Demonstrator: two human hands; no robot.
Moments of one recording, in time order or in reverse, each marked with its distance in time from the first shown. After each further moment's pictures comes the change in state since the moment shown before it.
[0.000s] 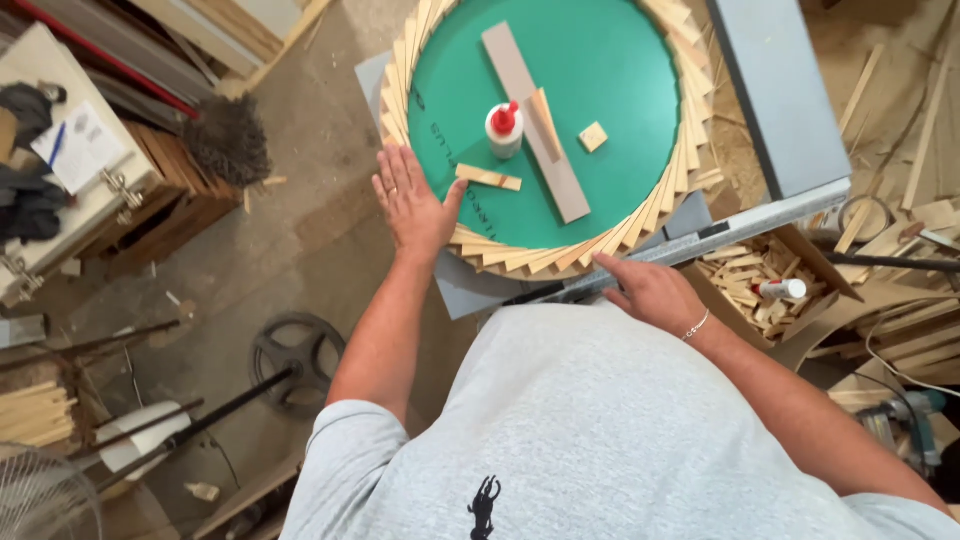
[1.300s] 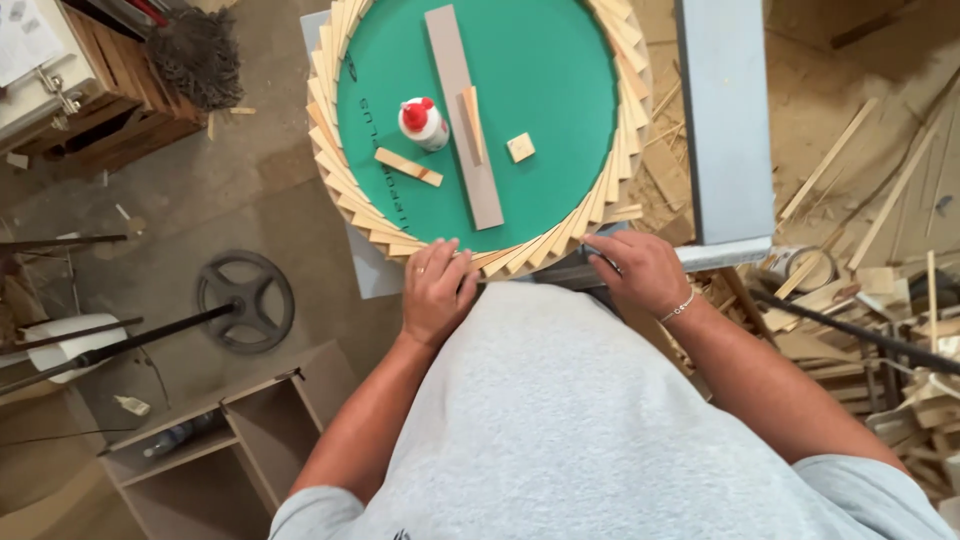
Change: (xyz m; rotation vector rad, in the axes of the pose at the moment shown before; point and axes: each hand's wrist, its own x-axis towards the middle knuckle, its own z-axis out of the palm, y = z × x) left_hand -0.145 0.132 0.052 -0.114 0.368 0.383; right_hand 0.036 0.156 -0.049 0.083 0.266 -0.370
